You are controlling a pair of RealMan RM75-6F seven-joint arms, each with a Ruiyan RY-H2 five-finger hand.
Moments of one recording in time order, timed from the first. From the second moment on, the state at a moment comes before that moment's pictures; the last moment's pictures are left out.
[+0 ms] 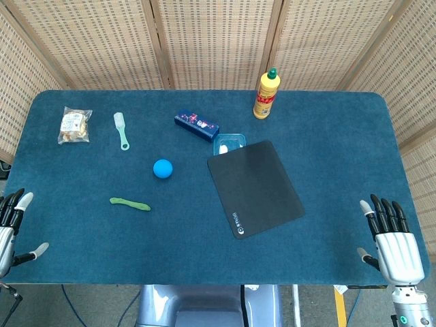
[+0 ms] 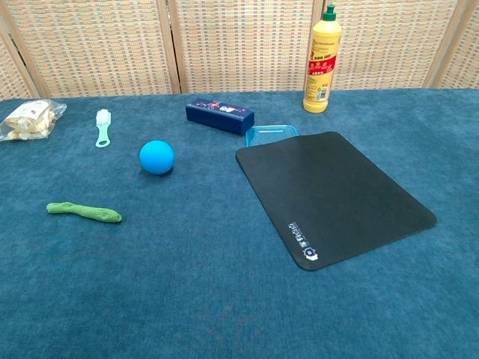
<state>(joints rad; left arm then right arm) -0.04 -1.11 0.00 -1.63 1.57 1.59 0.00 0.04 -1.17 0.05 -1.67 -1.62 1.59 -0.27</state>
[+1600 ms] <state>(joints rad) -0.45 -1.51 -0.11 -1.19 1.34 0.99 0.05 0.06 -1.21 0.05 -1.64 -1.56 1.52 -0.30</state>
